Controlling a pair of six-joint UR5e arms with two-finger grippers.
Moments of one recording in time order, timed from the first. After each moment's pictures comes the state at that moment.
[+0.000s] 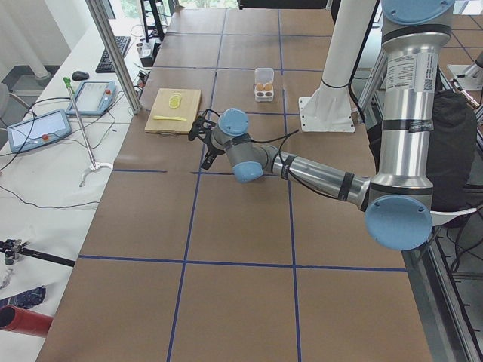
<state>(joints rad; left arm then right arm) -1.04 -1.56 -1.86 -2.43 -2.17 -0.84 1.47 -1.68 1.77 -1.50 2.26 -0.02</state>
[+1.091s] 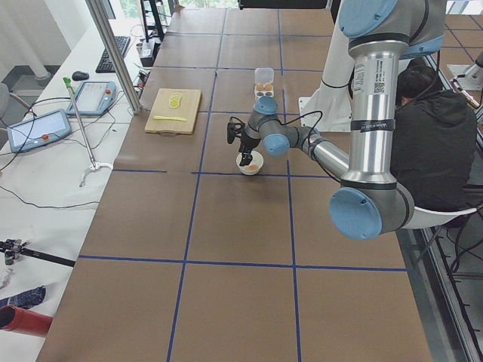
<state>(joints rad) -0.59 -1.56 -2.01 -2.01 -1.72 -1.29 1.47 -1.68 1.77 -1.50 2.26 -0.02</state>
